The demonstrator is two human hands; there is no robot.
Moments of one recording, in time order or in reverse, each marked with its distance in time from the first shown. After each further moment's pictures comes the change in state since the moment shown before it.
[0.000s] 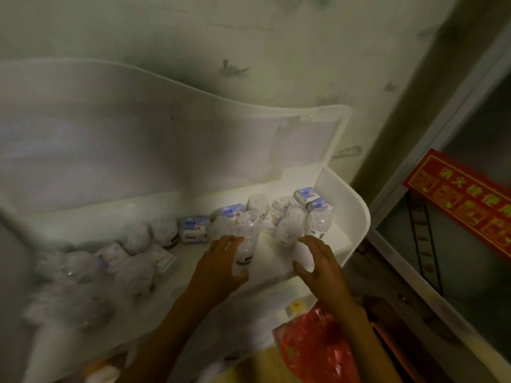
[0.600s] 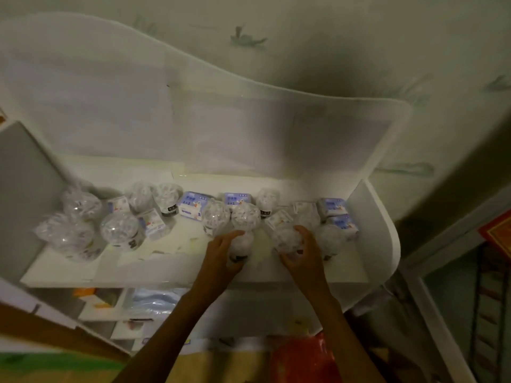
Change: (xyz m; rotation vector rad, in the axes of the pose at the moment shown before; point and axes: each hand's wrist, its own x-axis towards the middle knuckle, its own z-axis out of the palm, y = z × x) left_hand 0.032 0.026 0.114 -0.154 0.413 -0.325; right_hand 0.101 0.085 0.037 0.448 -0.132 -0.211
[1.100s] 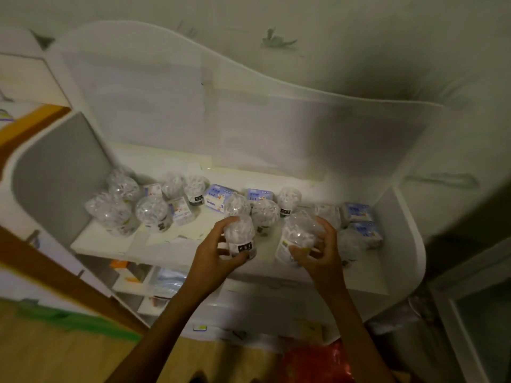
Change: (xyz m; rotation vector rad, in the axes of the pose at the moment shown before) left_hand -0.031 0.056 -0.058 -0.348 0.117 -0.178; right_hand -0.003 -0.033 -0.023 0.522 -0.122 0.102
